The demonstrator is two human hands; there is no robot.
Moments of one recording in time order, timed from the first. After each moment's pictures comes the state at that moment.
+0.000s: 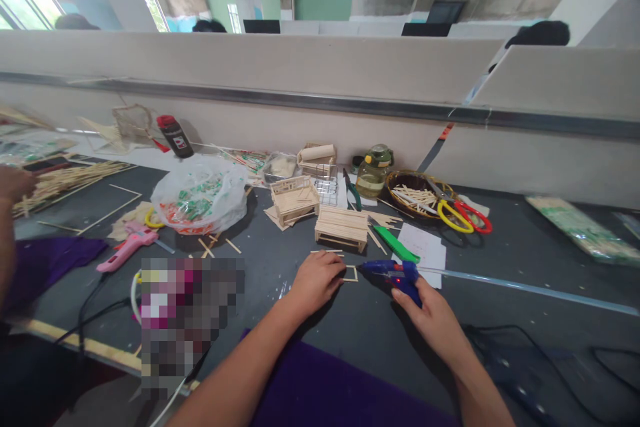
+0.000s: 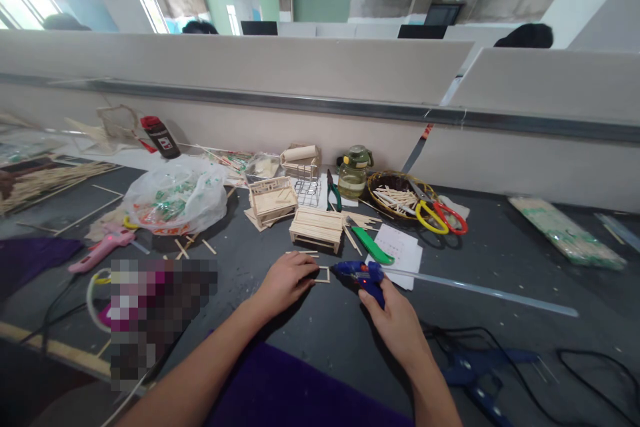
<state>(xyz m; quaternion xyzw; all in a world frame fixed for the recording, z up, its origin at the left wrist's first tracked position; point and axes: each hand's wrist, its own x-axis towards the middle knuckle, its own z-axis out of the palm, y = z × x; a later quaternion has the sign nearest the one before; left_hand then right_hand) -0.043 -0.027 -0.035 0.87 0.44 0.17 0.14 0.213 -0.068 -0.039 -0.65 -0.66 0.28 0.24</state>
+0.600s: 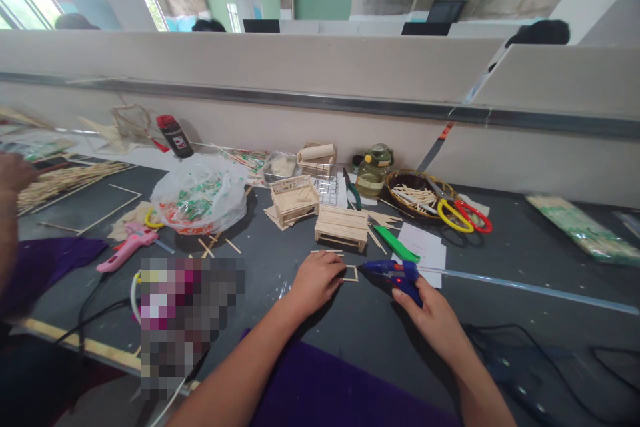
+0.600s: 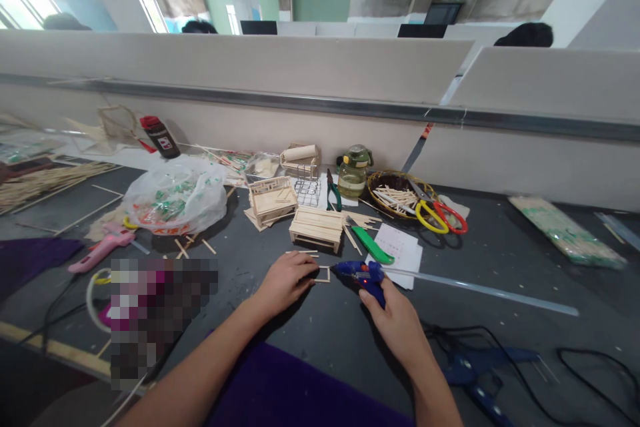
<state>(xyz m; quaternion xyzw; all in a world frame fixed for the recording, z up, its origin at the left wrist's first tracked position) -0.043 -0.028 -0.034 0.87 0.44 0.17 0.14 0.216 -0.067 -0.044 -0.65 -0.66 0.27 0.25</state>
